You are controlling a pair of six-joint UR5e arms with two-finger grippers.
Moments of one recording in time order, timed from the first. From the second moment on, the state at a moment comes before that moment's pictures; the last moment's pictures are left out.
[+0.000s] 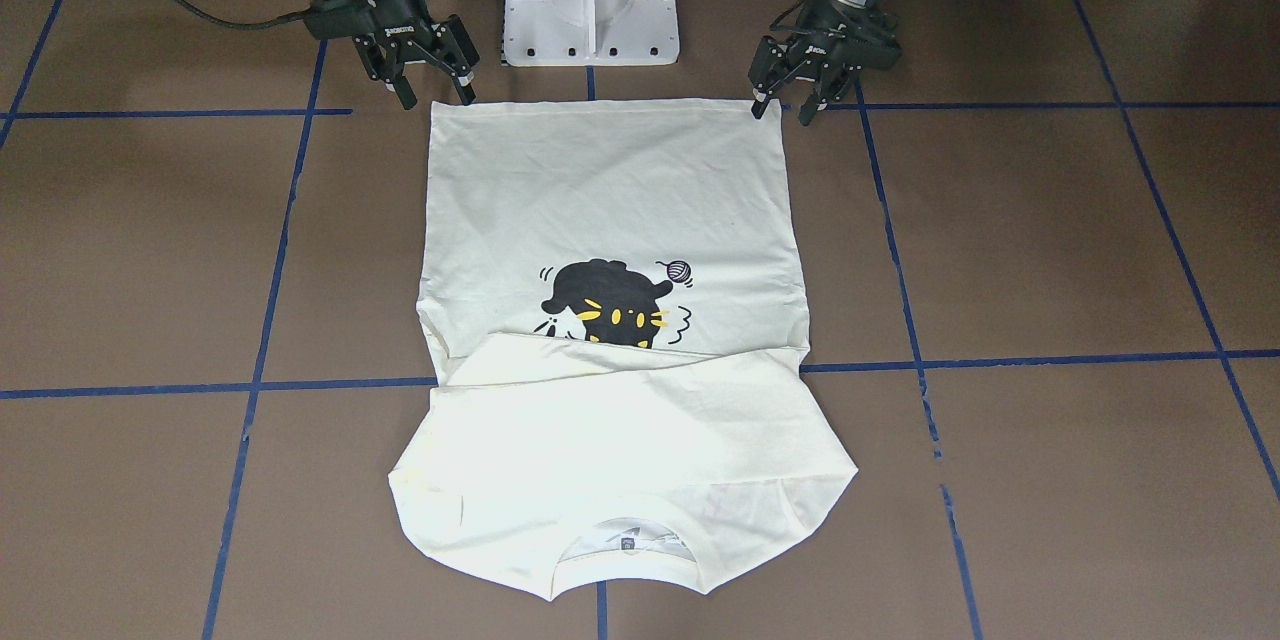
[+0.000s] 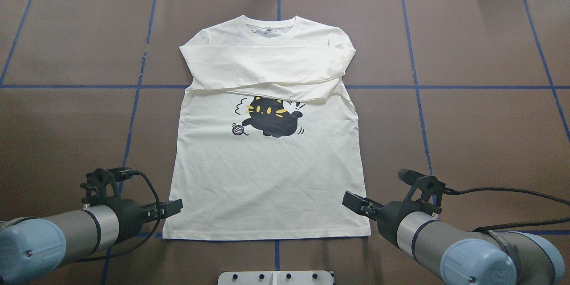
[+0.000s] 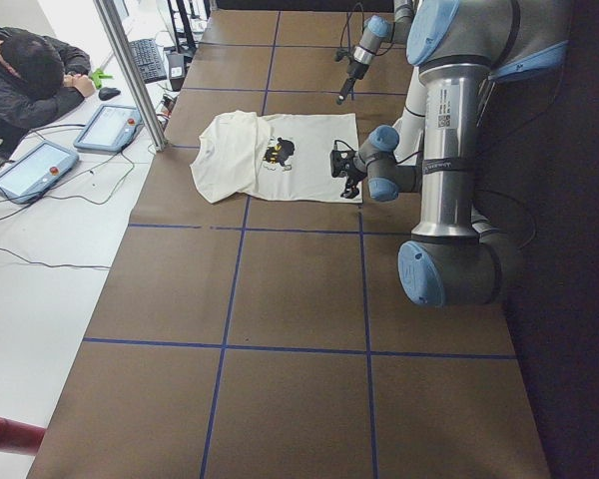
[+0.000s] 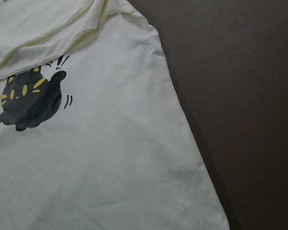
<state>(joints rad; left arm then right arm) -0.15 -1.51 -2.07 -2.23 -1.40 -1.60 0.08 -1.55 2.15 -1.11 1.22 1.81</state>
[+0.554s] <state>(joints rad) -0.09 -1.51 -2.06 -2.16 -1.37 -1.72 0.08 -1.56 2.14 -1.10 1.21 1.82</state>
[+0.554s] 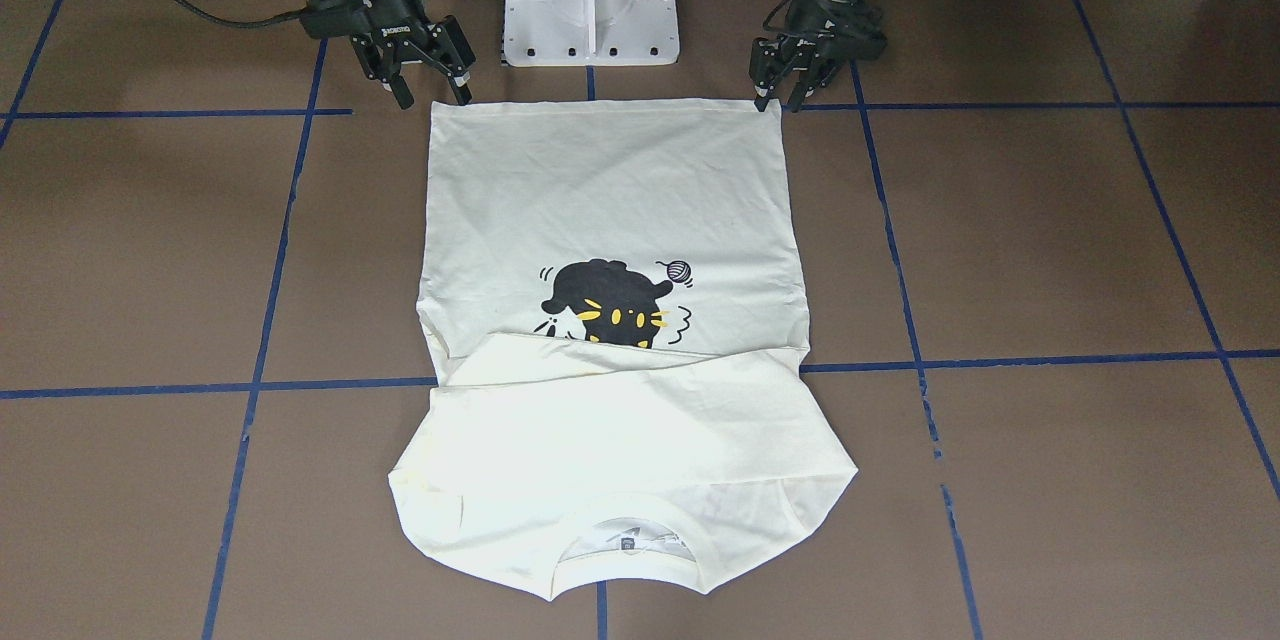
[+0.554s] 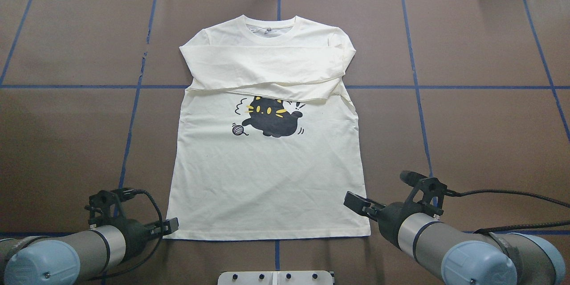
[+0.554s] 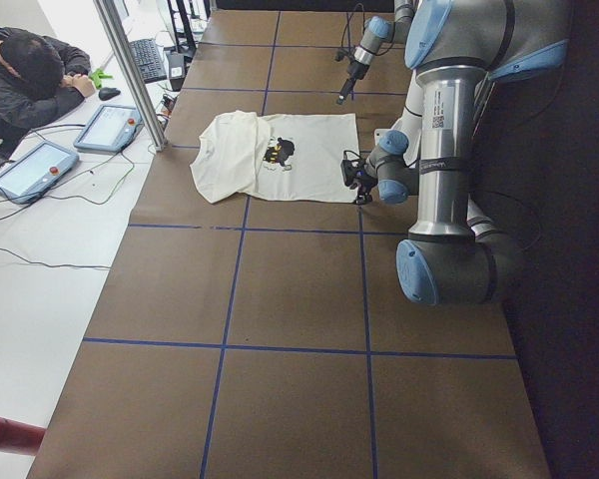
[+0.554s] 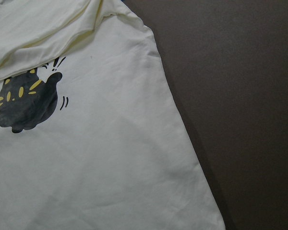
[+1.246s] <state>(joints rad) -0.07 -1.53 -2.04 -2.16 -1.37 -1.73 0.08 -1.56 2.13 -1.10 1.20 1.82</state>
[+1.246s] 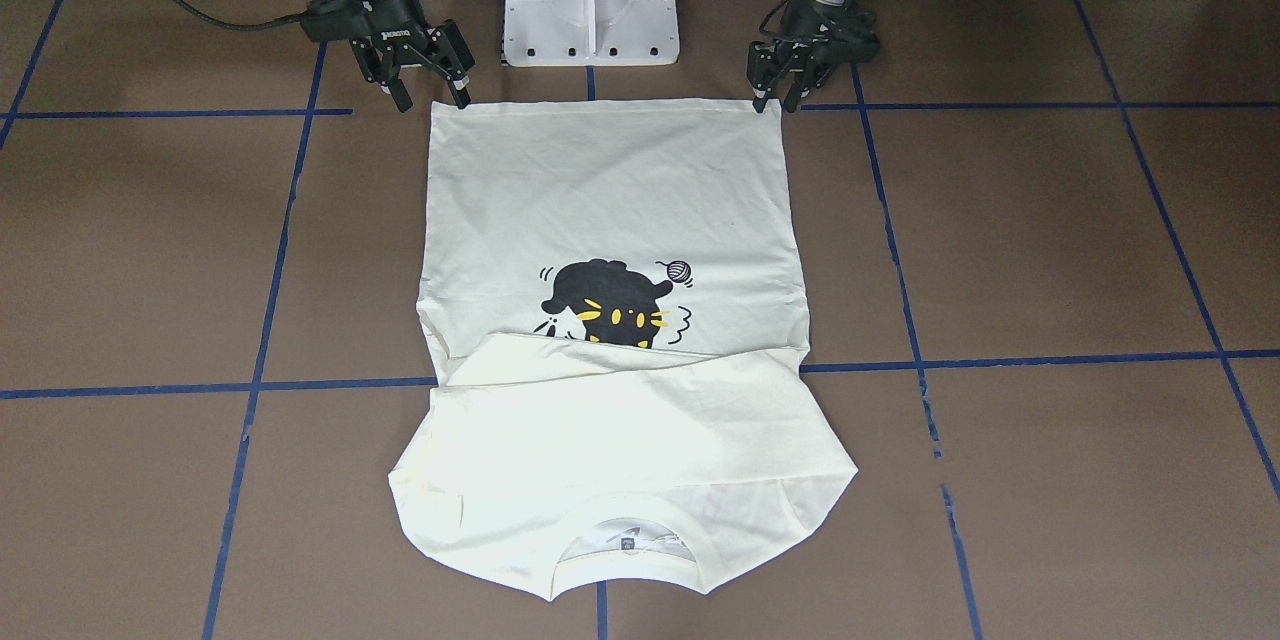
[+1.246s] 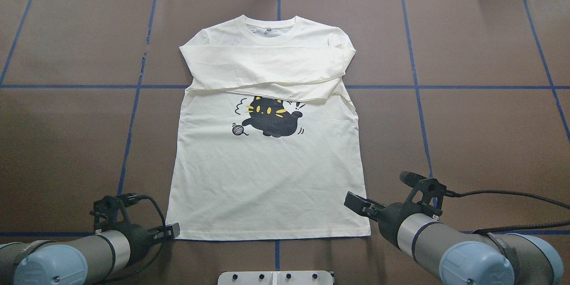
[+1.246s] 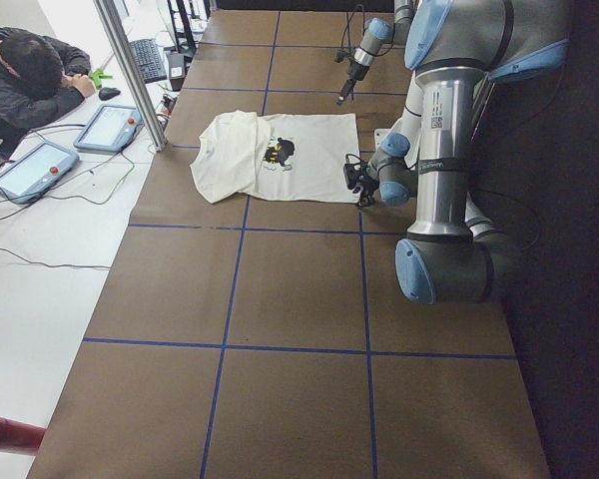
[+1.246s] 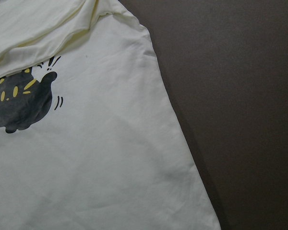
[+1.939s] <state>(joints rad) -0.06 -1.54 -2.04 -2.16 -1.37 -1.73 0.07 -1.56 2.13 -1.10 1.20 1.82</state>
